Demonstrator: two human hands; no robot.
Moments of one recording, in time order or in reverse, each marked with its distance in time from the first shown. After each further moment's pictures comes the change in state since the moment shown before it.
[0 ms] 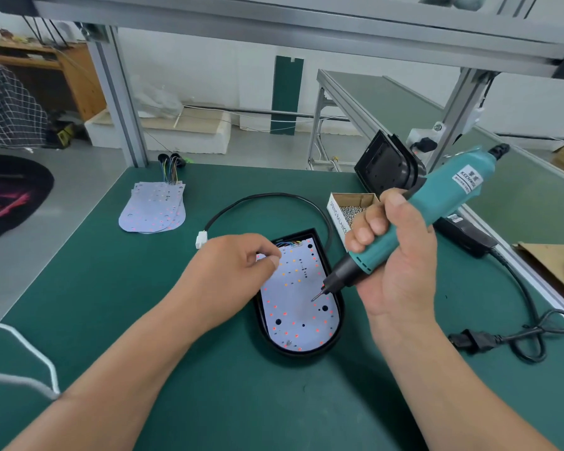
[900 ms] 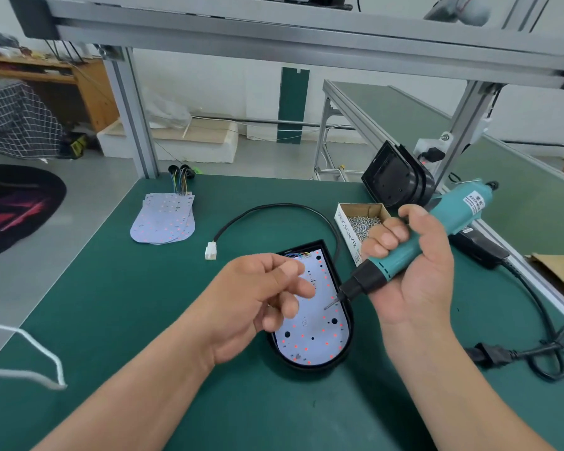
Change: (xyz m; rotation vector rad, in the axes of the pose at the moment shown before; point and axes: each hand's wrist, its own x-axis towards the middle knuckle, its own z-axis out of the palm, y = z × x) left_hand -0.010 0.016 0.009 -0.979 -0.267 -0.300; right_hand 0.010 -0.001 -0.006 0.237 0.146 0.106
